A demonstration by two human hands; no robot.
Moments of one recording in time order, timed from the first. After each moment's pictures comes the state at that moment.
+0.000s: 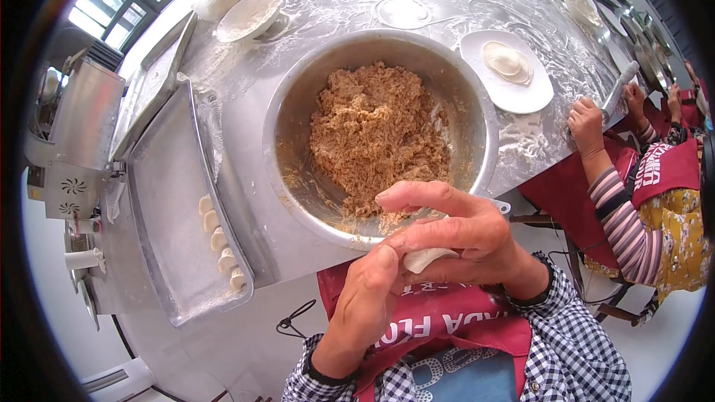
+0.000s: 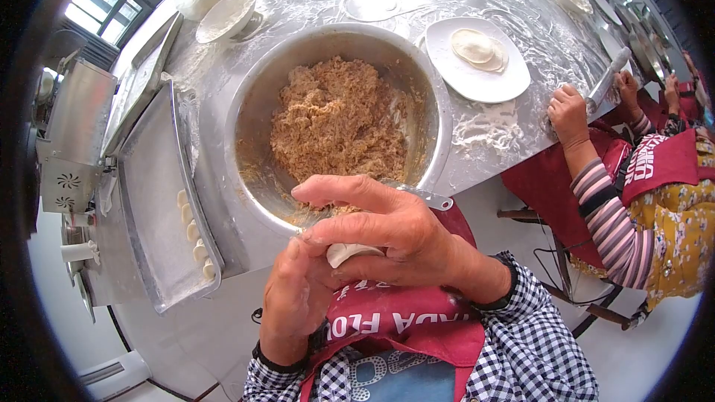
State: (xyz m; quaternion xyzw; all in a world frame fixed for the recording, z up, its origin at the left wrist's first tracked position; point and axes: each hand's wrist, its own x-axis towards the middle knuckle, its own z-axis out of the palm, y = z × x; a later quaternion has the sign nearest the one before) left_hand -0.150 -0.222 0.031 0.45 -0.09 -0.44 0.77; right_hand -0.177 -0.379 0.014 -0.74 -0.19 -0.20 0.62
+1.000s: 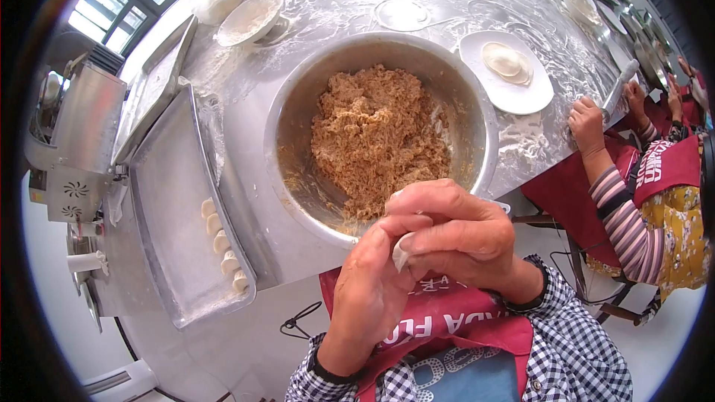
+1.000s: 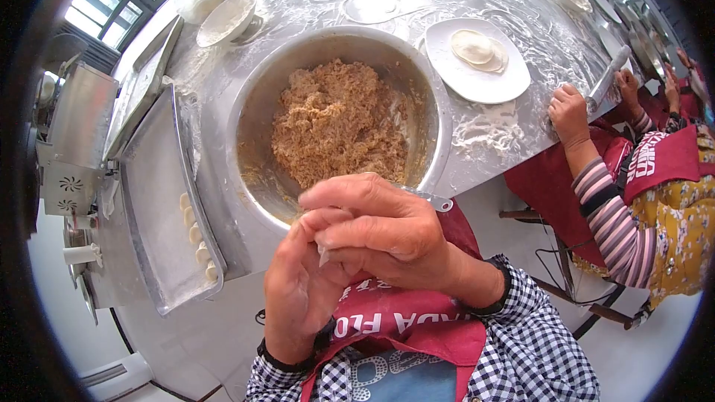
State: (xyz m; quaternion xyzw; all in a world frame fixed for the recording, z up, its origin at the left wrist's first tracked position) left_hand -0.148 -0.228 0.028 0.37 0.01 -0.43 0.83; right_hand -0.176 -0.367 0.008 -0.73 -0.17 -0.30 0.59
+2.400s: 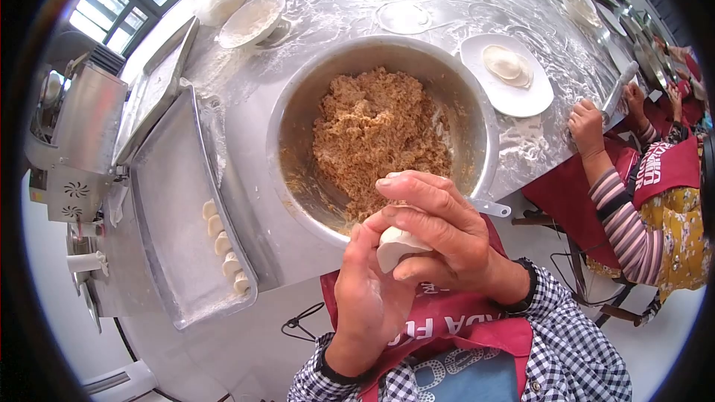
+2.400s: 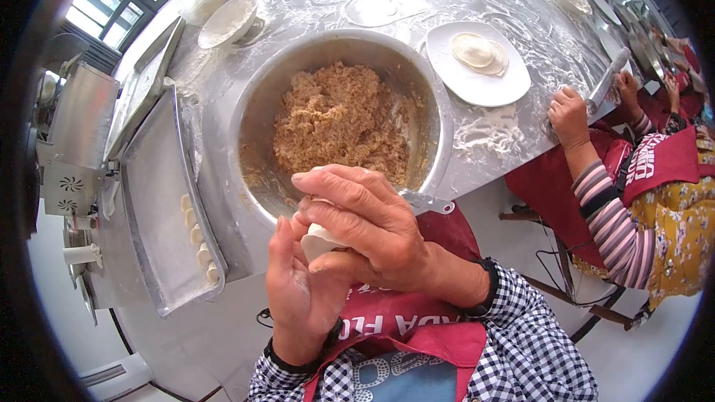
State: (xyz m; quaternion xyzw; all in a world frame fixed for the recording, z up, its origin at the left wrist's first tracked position) left_hand -0.149 -0.230 0.023 0.28 0.05 -0.38 0.88; right_hand -0.166 -0.359 0.005 -0.81 -0.15 -0.38 0.43
